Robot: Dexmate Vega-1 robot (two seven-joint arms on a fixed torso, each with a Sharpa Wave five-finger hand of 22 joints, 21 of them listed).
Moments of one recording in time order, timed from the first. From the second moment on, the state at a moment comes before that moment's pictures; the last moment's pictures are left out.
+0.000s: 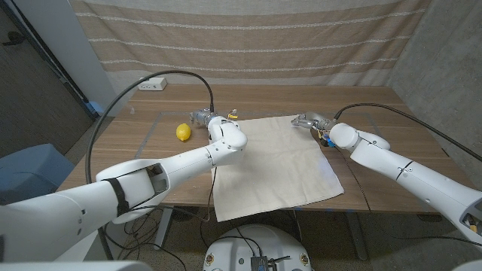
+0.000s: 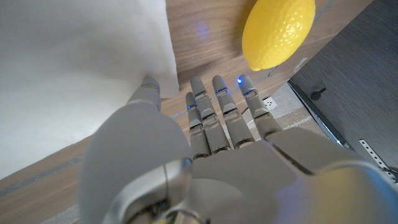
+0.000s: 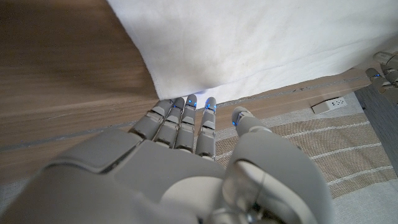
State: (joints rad) left arm 0.31 0.30 1.20 -1.31 0.90 1.38 -0.32; left_hand 0.96 0.07 0.31 -0.11 0.18 0.67 0.02 0.24 0.20 0.84 -0.16 0.30 0.26 0.65 -0.06 0.27 0.18 0.19 0.11 0.85 0.21; right arm -0.69 -0.81 -0.69 -1.67 -0.04 -0.37 0.04; right_hand 0.52 0.18 0.45 0.03 0.19 0.46 0.01 0.21 0.18 0.42 0.07 0.22 0.18 0.31 0.01 0.23 0.19 0.41 0.01 0.21 0.17
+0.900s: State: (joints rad) left arm 0.42 0.40 1.11 -1.47 0.64 1.20 0.11; left_hand 1.30 0.05 0.33 -0.18 0.25 1.13 0.01 0.33 0.21 1.17 -0.09 0.38 0.21 0.97 -0.14 0.47 0.35 0.36 0.00 1.07 0.23; right arm -0.69 -0.81 -0.68 -1.66 -0.04 -0.36 0.04; right_hand 0.50 0.17 0.46 0.03 0.19 0.46 0.01 0.20 0.18 0.43 0.07 0.21 0.18 0.32 0.01 0.22 0.19 0.44 0.02 0.21 0.17
